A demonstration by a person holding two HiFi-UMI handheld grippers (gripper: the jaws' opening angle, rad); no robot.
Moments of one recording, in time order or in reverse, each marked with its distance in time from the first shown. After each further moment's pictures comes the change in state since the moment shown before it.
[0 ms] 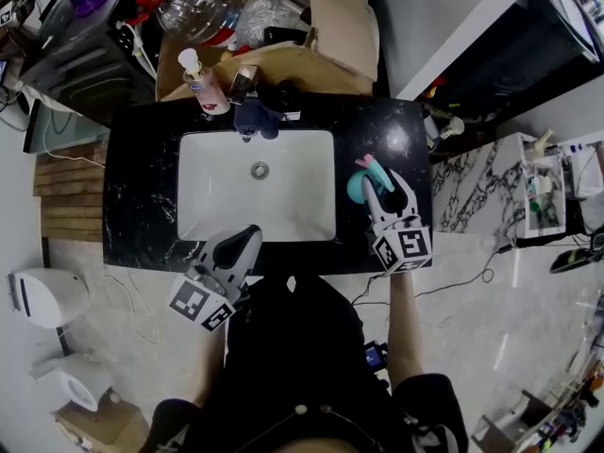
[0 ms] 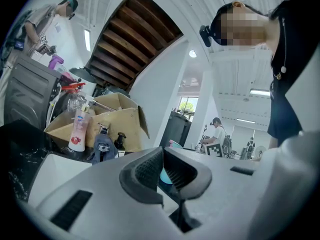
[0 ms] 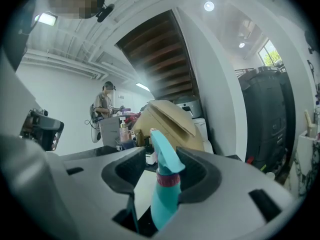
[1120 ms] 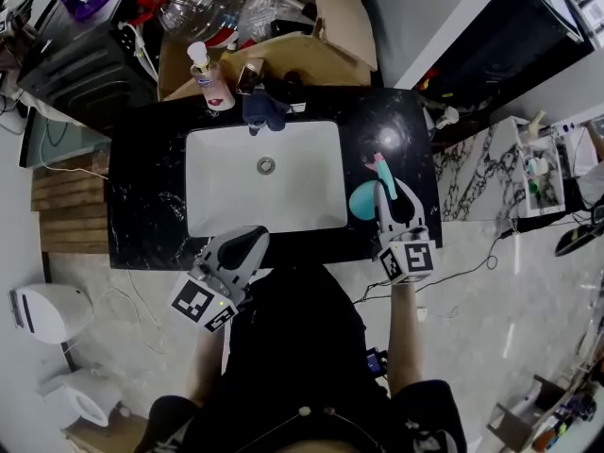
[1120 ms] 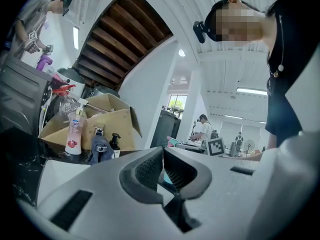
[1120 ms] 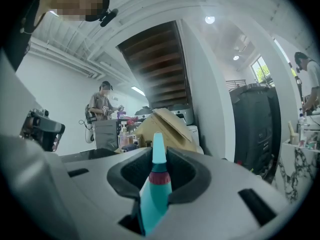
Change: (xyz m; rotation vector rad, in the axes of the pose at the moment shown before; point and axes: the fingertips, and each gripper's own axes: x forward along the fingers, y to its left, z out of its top) left arm -0.036 -0.007 -0.001 0.064 0.023 -0.120; right arm -0.048 0.041 0.013 -0.030 -0.059 -0.121
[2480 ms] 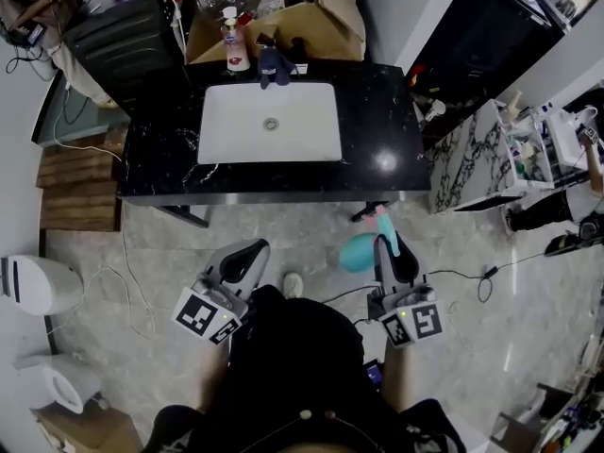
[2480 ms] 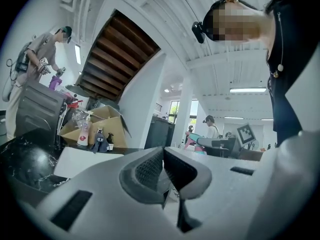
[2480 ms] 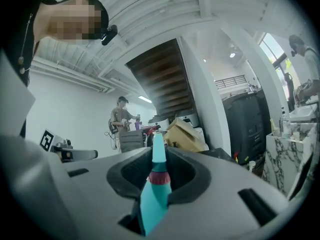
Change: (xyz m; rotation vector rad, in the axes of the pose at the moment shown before) left arm -0.154 -0.184 -0.047 0.050 -0.091 0.050; right arm -0.297 0.134 0.040 0.086 -0.042 0.062
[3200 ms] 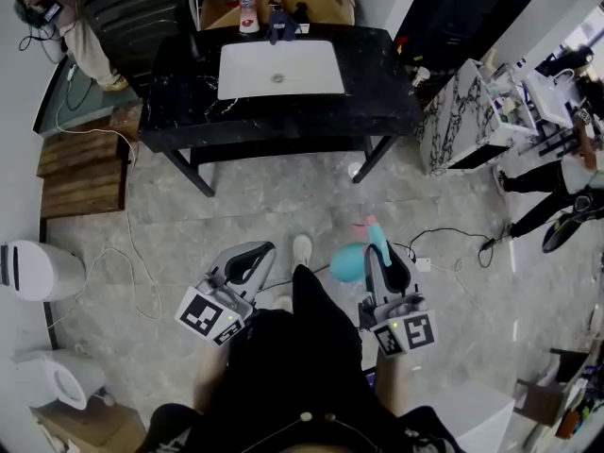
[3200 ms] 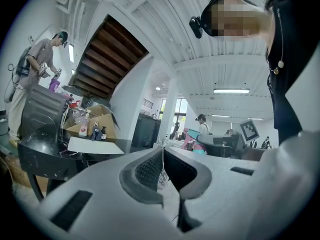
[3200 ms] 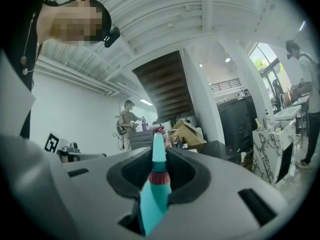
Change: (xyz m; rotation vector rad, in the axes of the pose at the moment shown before) left arm -0.205 -0.132 -0.042 0.019 0.034 -0.101; right arm -0.209 0.179 -0.041 0.015 -0.028 -0.046
